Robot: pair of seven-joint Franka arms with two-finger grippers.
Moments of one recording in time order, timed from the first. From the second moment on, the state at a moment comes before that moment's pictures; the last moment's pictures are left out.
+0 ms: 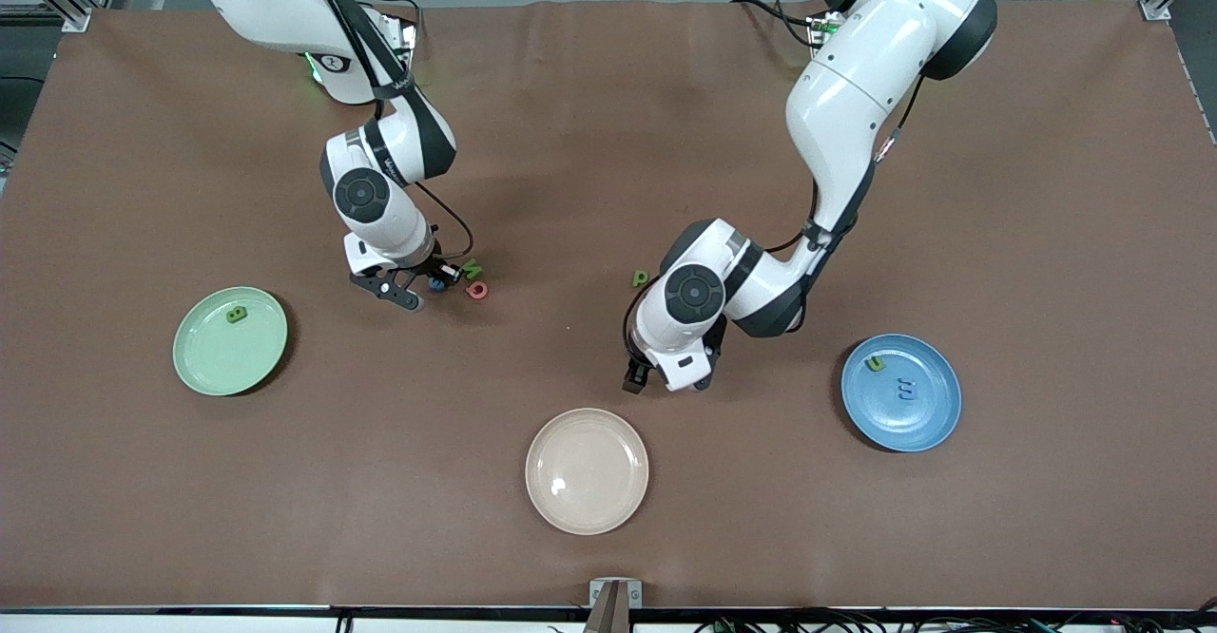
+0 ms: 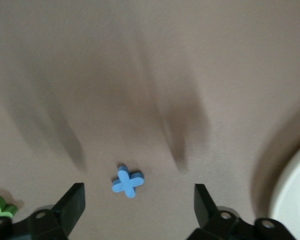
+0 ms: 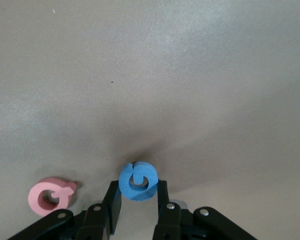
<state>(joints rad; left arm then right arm) -0.47 0.99 -0.27 -1.22 0.07 2.26 -1.91 0.44 0.34 -0.02 -2.31 0.04 2.56 0.81</state>
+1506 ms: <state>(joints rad) -0.36 0.95 -0.26 -1.19 0.07 2.13 -1.90 -0.18 0.51 -0.04 -2.04 0.04 2.44 -0.38</state>
